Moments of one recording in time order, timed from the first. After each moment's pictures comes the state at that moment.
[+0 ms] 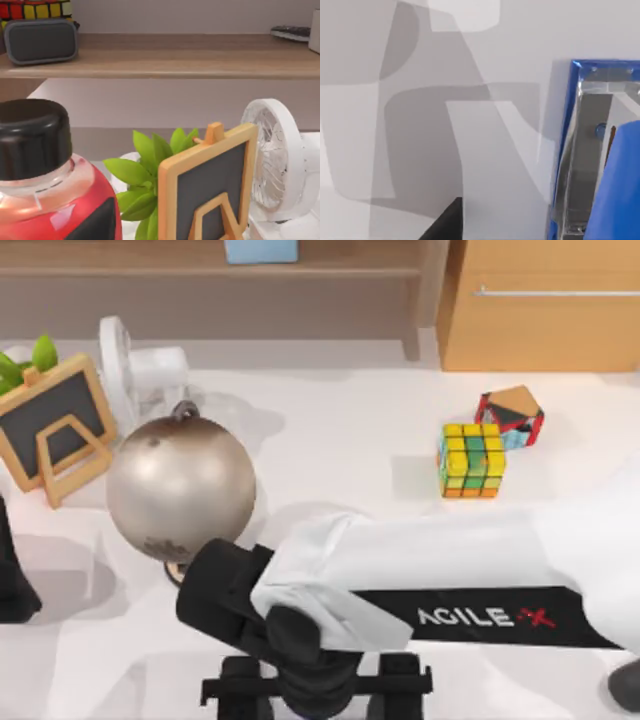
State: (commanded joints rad) left arm 0.00 0.00 0.00 0.00 0.00 0.00; right arm 1.10 2.09 1.35 -0.82 0.01 1.10
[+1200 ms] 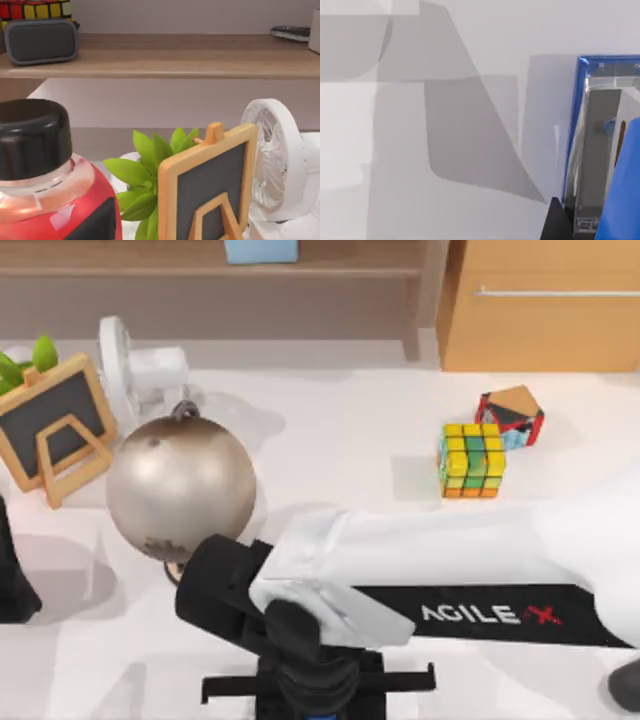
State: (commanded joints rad) left arm 0.00 0.00 0.00 0.00 0.00 0.00; right arm 1.10 2.06 1.37 -0.87 0.02 1.10
